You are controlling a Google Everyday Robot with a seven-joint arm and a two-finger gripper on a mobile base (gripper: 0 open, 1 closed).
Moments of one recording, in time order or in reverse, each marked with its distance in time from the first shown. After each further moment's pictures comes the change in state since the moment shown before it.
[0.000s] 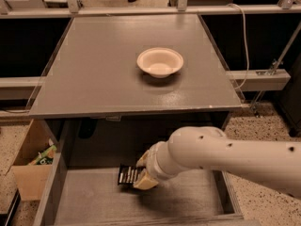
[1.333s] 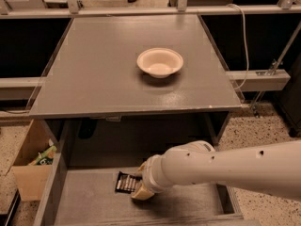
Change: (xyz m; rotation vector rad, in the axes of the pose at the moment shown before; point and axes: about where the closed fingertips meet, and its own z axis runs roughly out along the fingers) arm 0.026 0.018 0.043 0.000 0.037 0.015
